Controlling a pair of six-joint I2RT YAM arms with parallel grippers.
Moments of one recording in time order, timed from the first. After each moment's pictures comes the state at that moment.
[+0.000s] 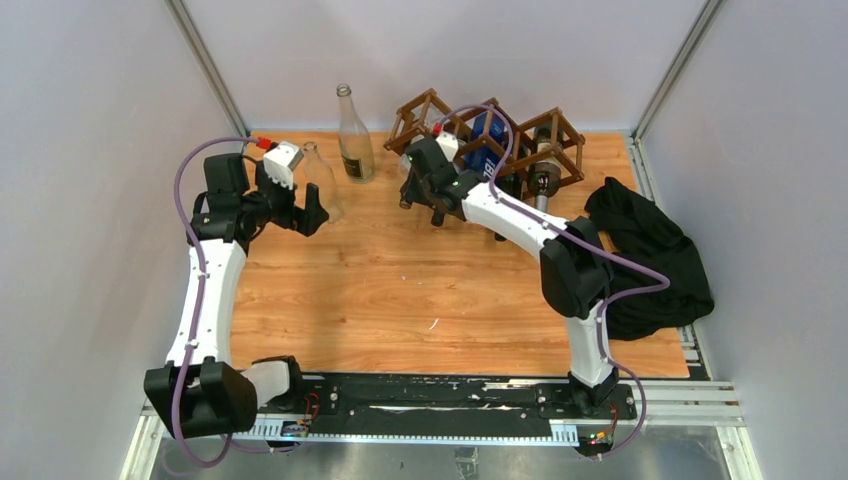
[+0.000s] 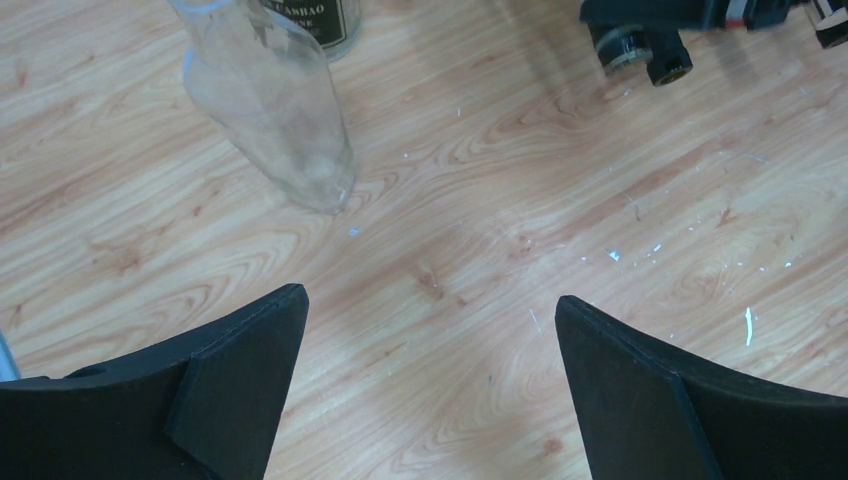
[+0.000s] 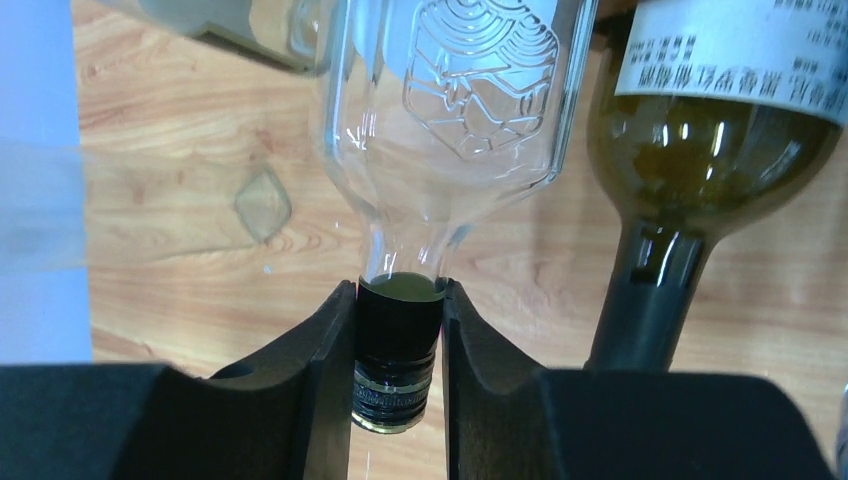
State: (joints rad) left arm 0.14 1.15 1.13 -0.62 0.58 0.33; right arm 0.73 2.04 1.76 -0.35 0.25 0.79
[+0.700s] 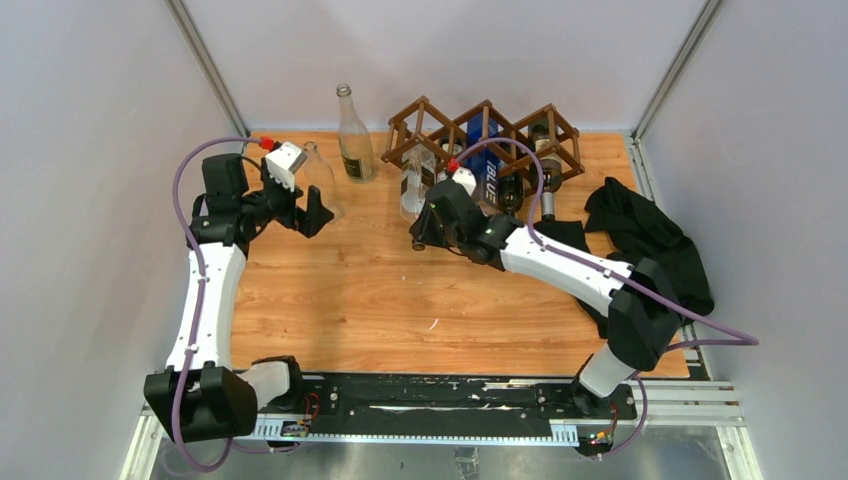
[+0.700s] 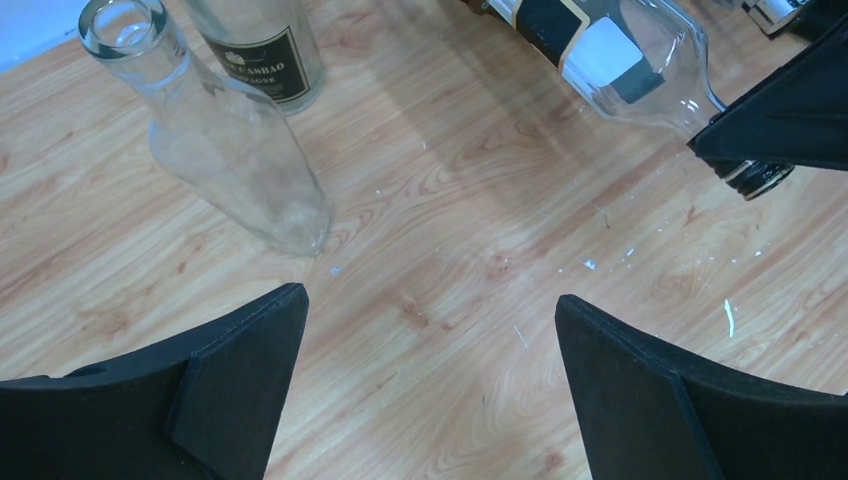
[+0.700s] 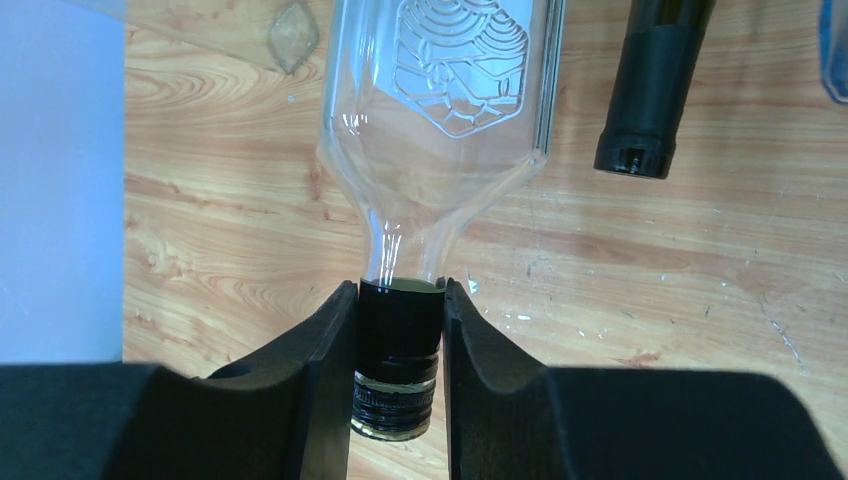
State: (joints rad) left arm 0.14 1.13 1.11 -0.58 0.69 0.38; right arm 0.87 1.60 1.27 -0.29 0.24 0.83
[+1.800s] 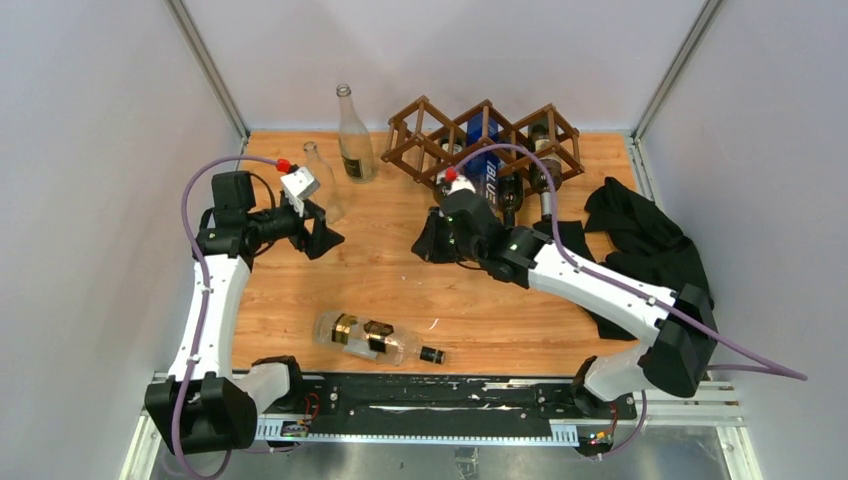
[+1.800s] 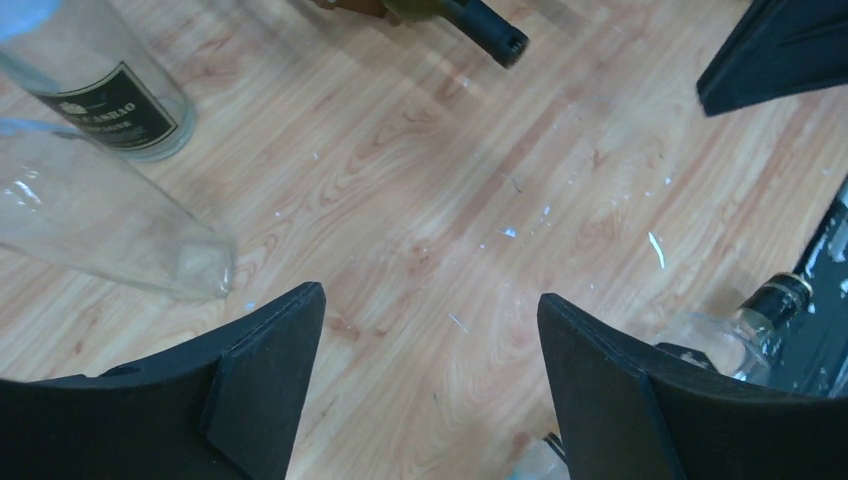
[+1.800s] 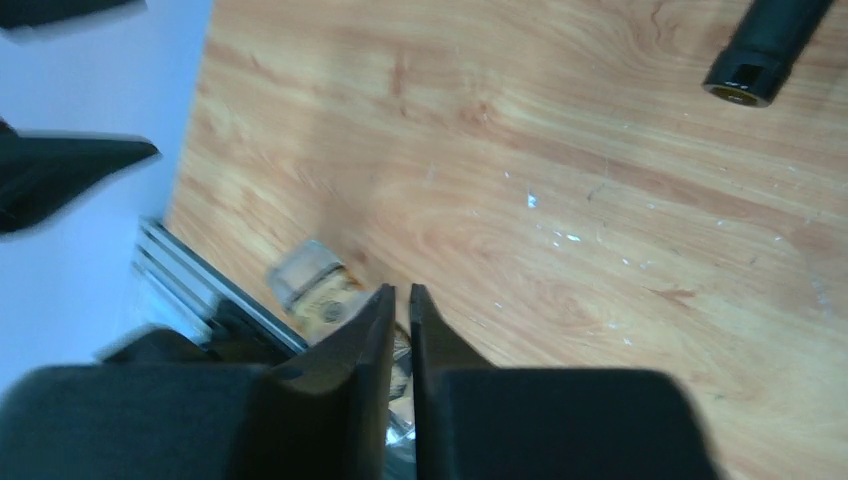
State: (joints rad) left arm 0.12 1.08 1.01 -0.61 0.91 0.51; right arm 0.92 1.39 1.18 -0.32 0.09 0.76
